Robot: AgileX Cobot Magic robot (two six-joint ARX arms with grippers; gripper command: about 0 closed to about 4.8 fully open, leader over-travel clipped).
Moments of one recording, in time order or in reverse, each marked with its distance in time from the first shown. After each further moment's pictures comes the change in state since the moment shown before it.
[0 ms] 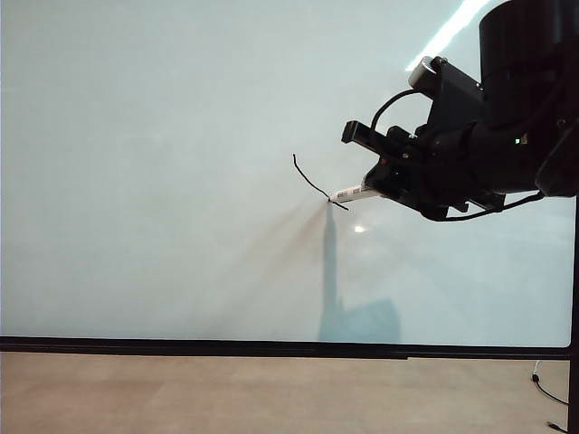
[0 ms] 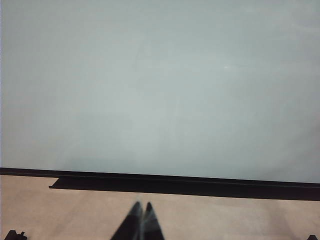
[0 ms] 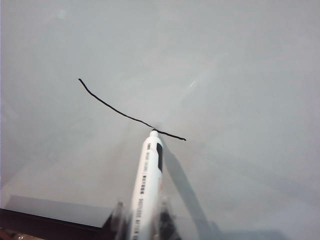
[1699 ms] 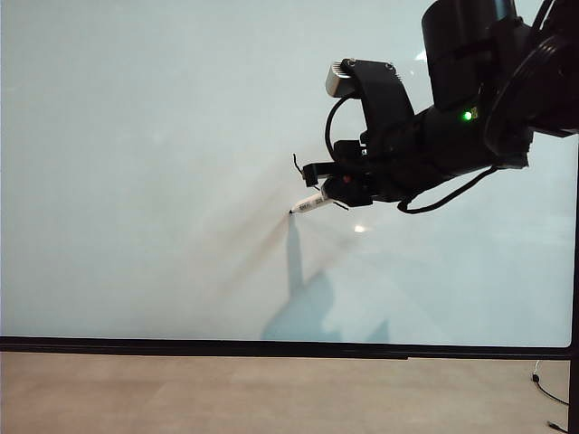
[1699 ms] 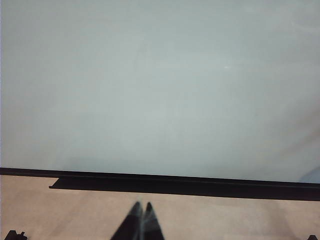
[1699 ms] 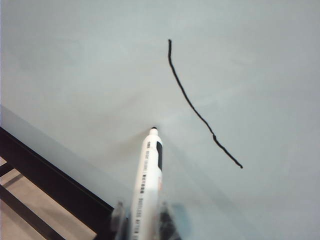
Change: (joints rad) left arm 0.000 0.000 0.000 0.000 0.000 0.000; right arm 0.041 -0.019 0.150 -0.297 -0.080 -0.484
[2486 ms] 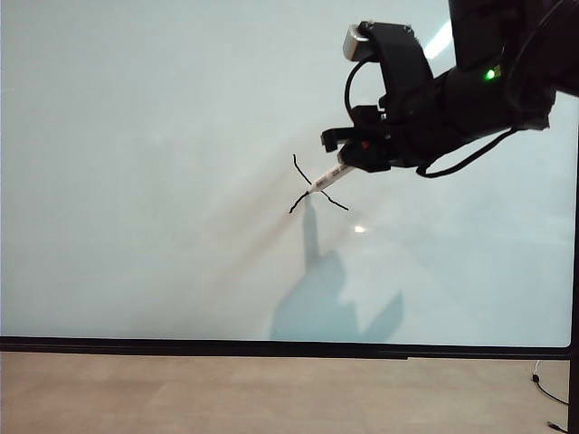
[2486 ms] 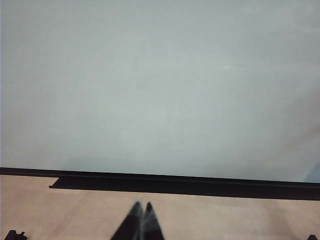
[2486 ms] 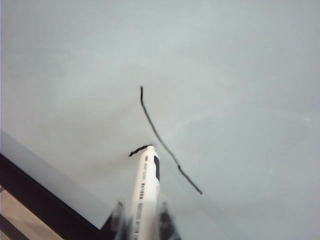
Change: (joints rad) left arm 0.000 0.000 0.000 0.000 0.000 0.000; right arm -0.047 -0.113 -0.003 -0.059 -0.002 -0.048
